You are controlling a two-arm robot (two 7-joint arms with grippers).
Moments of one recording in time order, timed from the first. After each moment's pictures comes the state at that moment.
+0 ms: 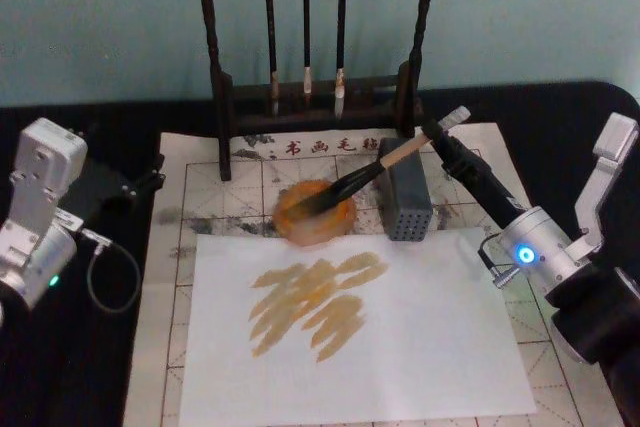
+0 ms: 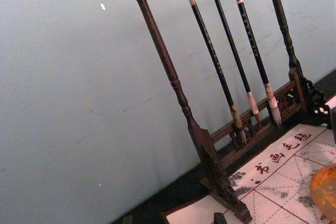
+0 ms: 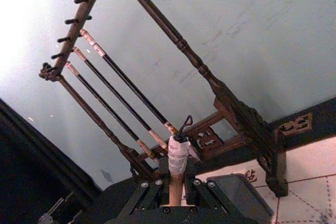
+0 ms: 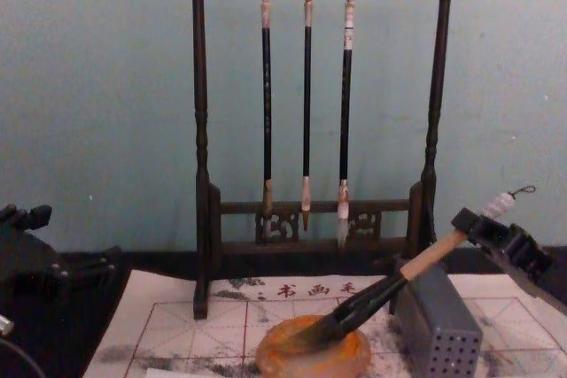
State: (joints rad) left arm -0.20 0.60 0.45 -1.41 -0.25 -0.12 0.03; right arm 0.33 0.24 -0.30 -1.01 1.07 -0.06 0.64
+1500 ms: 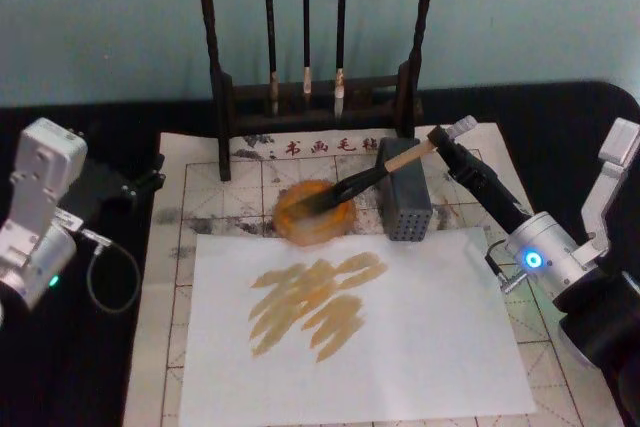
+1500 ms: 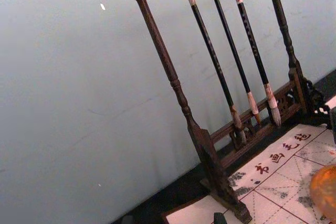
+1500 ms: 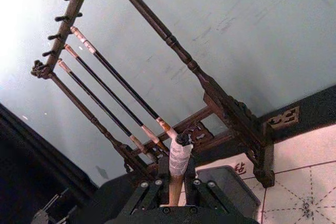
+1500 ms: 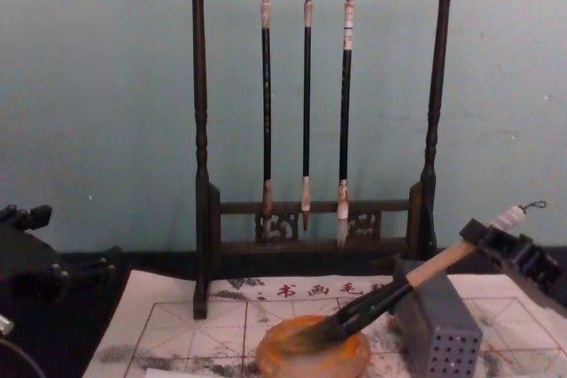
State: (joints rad) left arm -0.20 0.60 0.45 -1.41 -0.25 -0.12 0.03; right arm 0.32 0.26 -0.30 -1.01 1.07 -0.04 0.63
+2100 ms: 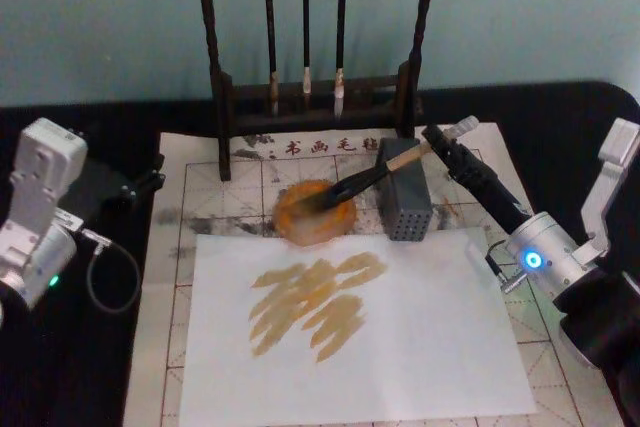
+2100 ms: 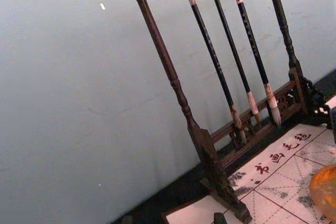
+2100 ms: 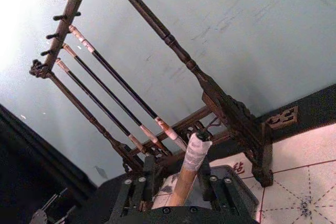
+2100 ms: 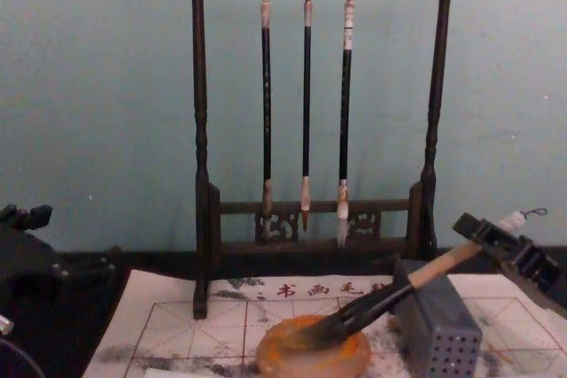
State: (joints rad) left arm -0.20 0.60 0.45 -1.41 -0.25 -0.12 0.03; right arm 0.32 0.26 -0.30 -1.01 1.07 -0.04 0.63
